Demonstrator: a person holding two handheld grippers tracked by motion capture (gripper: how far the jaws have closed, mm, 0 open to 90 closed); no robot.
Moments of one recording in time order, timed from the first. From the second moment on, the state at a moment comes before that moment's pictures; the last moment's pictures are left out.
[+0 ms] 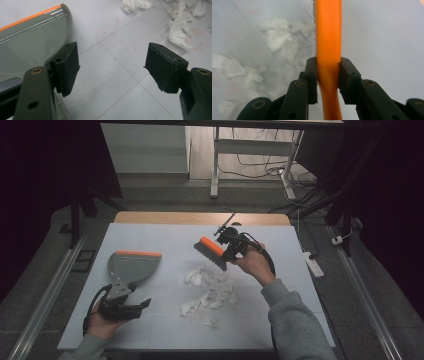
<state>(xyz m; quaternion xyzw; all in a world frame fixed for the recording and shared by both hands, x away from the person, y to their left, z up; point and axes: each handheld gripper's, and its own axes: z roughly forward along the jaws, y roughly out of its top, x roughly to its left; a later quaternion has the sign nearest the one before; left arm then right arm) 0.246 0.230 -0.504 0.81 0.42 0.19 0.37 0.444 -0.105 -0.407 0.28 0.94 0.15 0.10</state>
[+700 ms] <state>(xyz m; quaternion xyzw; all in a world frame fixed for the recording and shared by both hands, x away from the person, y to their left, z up) 0.245 0.229 -0.504 0.81 0.42 0.19 0.37 0.431 -0.098 -0.426 0.12 0.98 0.12 0.11</state>
